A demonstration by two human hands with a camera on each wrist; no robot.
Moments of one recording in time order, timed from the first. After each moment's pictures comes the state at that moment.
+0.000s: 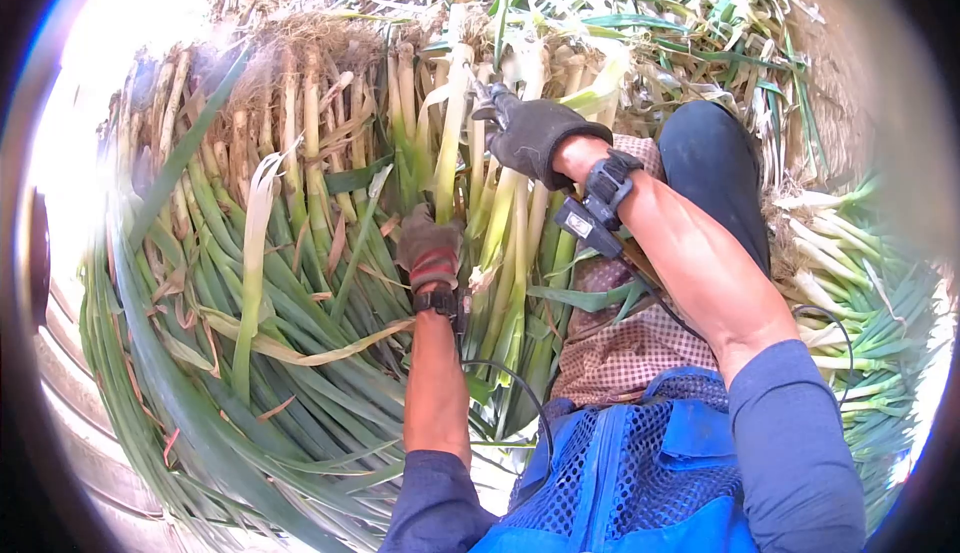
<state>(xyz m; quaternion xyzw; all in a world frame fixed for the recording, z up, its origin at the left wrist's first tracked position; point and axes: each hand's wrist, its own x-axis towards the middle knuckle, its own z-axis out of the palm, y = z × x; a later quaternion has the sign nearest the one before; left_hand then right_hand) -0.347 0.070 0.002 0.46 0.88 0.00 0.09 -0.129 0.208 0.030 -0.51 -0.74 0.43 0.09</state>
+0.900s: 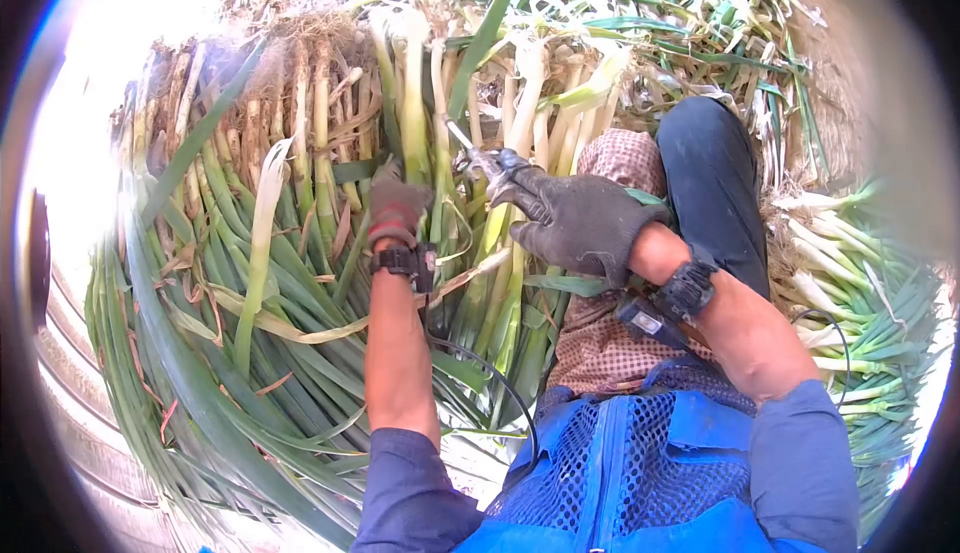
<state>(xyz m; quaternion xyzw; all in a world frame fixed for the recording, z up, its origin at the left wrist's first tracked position) -0.391 0.120 0.030 0.49 0.84 0.11 0.19 -0.063 0.112 0.117 -0.40 -0.76 0.51 0.03</state>
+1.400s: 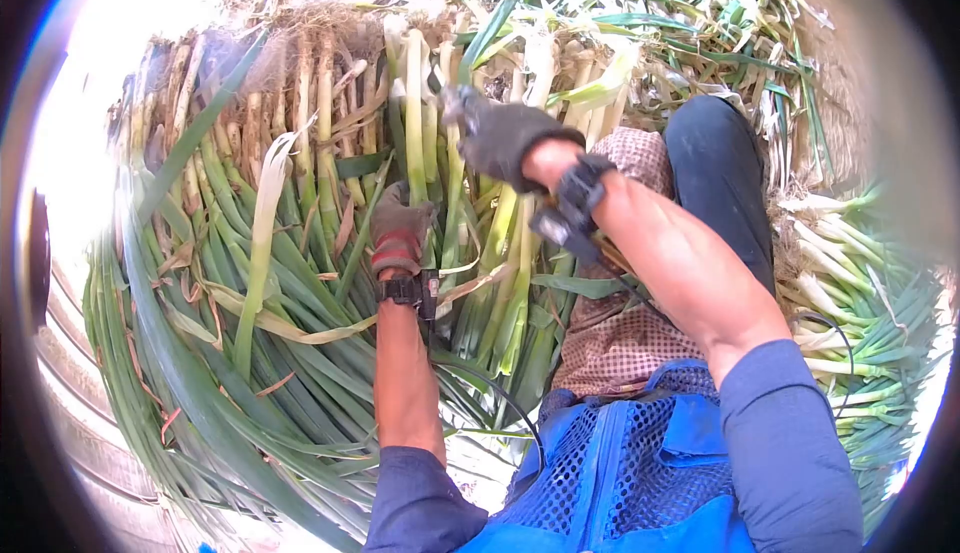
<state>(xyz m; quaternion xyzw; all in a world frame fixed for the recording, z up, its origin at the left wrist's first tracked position) -0.388 0.083 0.041 0.42 0.86 0.14 0.24 -0.154 0.189 0.083 -0.47 -0.75 0.46 0.05</state>
